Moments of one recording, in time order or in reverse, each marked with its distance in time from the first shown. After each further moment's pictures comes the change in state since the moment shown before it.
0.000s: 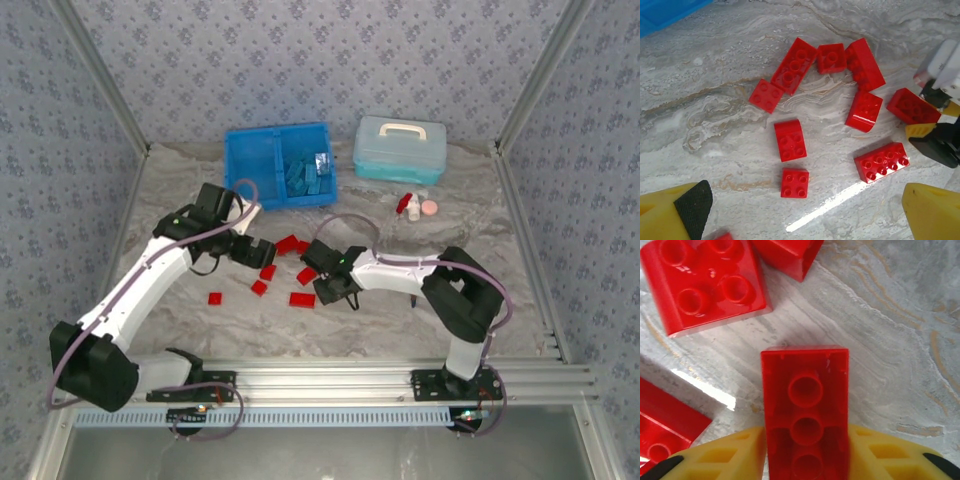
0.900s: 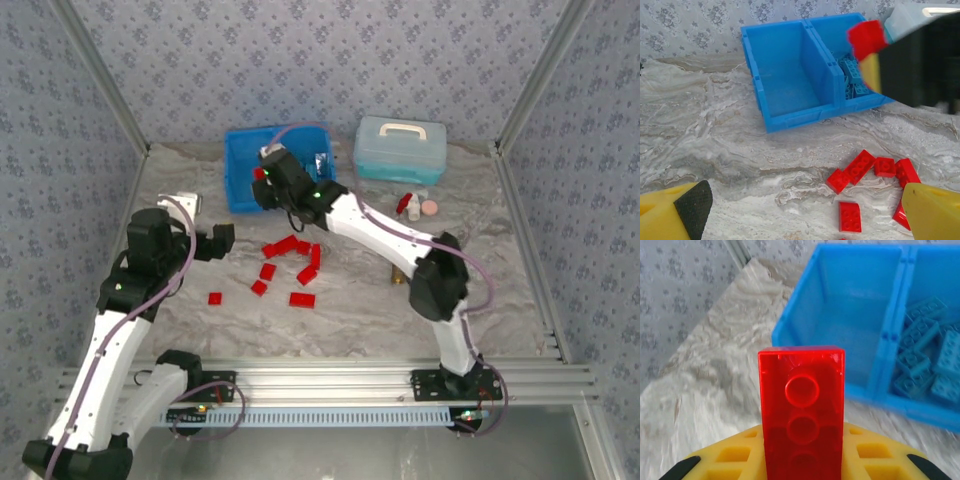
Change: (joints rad) left arm 0.178 -0.468 -0.168 0.259 -0.157 -0.075; right arm -0.062 0.298 0.911 0.100 0.047 -0.038
